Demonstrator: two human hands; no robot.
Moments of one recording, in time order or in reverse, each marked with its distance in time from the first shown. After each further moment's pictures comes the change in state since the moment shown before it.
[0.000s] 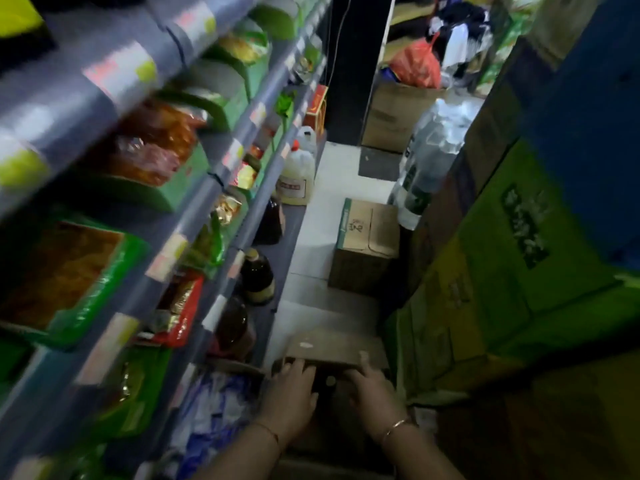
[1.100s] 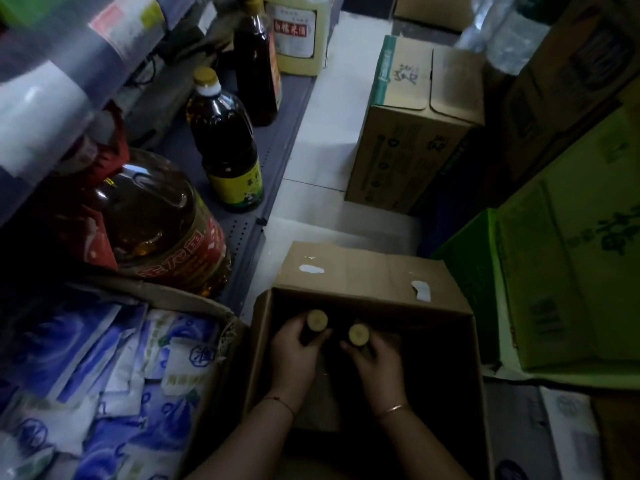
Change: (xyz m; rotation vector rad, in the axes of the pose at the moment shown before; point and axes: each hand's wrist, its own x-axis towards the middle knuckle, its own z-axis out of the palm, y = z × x) left_hand 0.194 -0.117 0.297 -0.941 0.505 -0.223; right_hand 0.175 0.122 0.306 0.875 0.351 0.205
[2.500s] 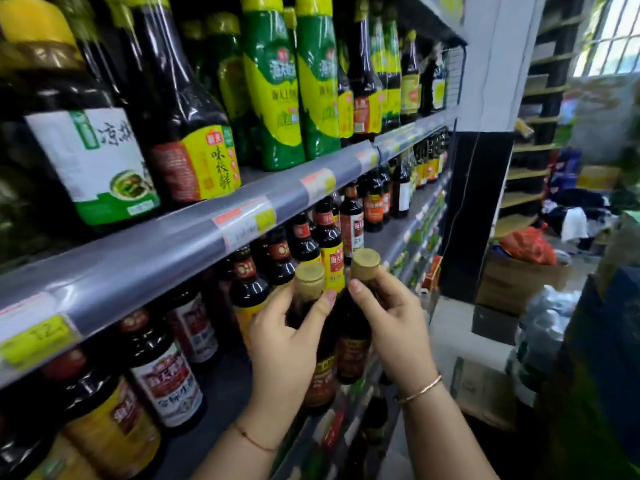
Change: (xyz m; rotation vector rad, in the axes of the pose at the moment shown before) left_hand -0.333 0.695 -0.484 -0.192 0.636 0.788; right_hand -0.367 -0.794 -0.184 0.616 -0.443 -0.934
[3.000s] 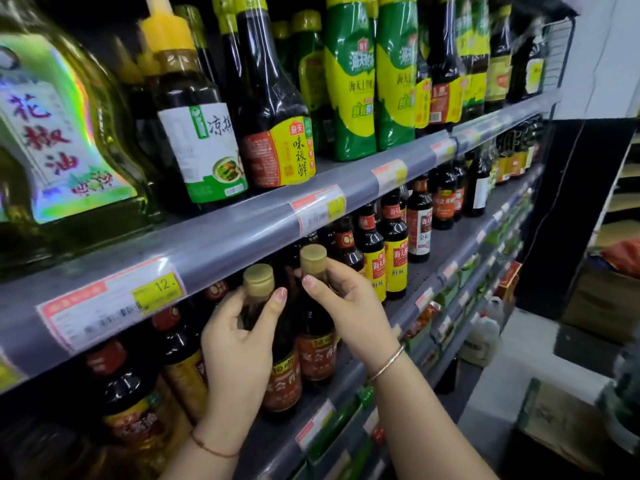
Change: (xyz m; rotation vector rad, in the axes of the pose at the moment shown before) left_hand -0.008 -0.002 -0.096 0.174 0.312 -0.059; right_hand 0.004 0.012 0.099 0.175 -0.421 0.065
